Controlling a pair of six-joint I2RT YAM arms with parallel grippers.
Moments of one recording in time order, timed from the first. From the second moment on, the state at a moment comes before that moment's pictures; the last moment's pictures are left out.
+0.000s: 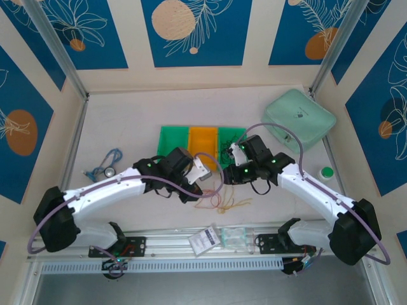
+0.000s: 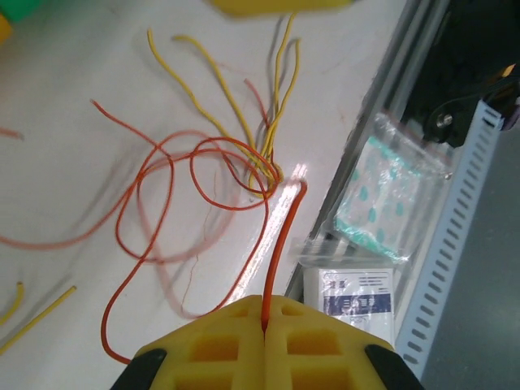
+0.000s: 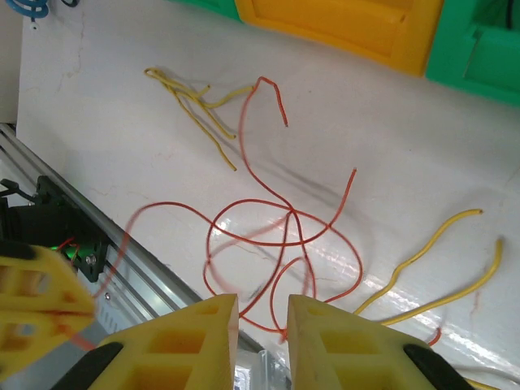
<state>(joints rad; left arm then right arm) -0.91 1.30 0.98 -0.67 0.40 -0.09 0.58 1.18 0.82 -0.65 -0.49 0.45</state>
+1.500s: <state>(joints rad) -0.72 1.00 1.39 -0.78 0.20 -0.14 0.68 1.64 0.76 -0.31 -0.58 0.60</state>
